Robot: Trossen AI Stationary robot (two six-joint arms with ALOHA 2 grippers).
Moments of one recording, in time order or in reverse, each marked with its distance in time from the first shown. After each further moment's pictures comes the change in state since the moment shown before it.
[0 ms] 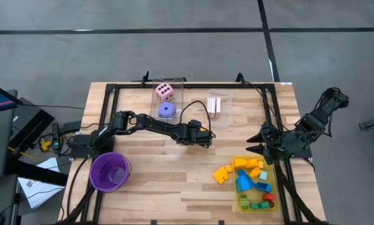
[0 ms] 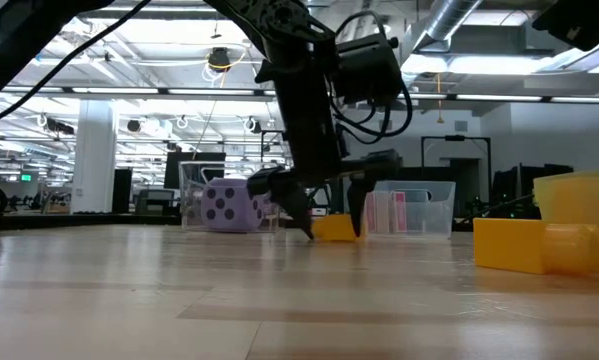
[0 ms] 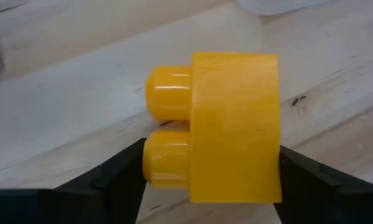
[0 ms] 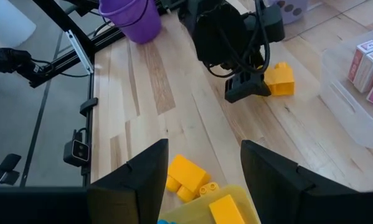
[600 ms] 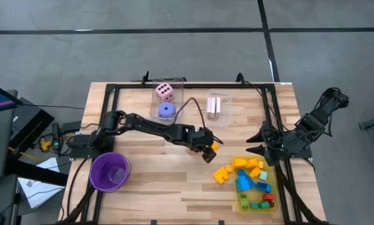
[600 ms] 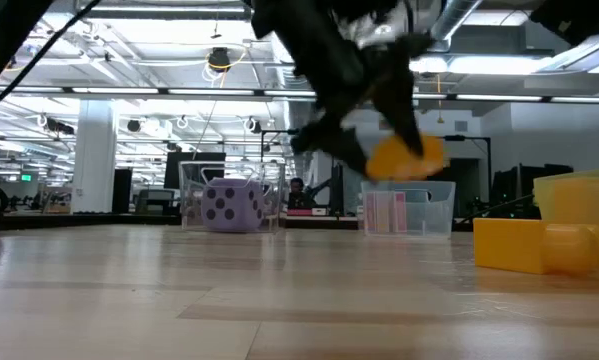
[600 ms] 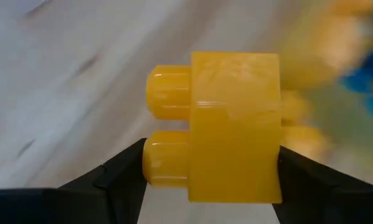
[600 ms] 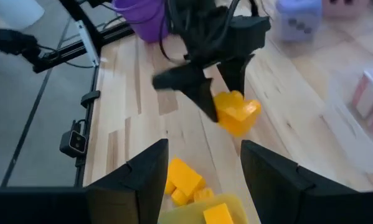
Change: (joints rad) left arm -0.050 -0.129 -0.002 0.160 0.308 0.388; right arm 0.000 0.000 0.000 0.027 -0.008 -0.116
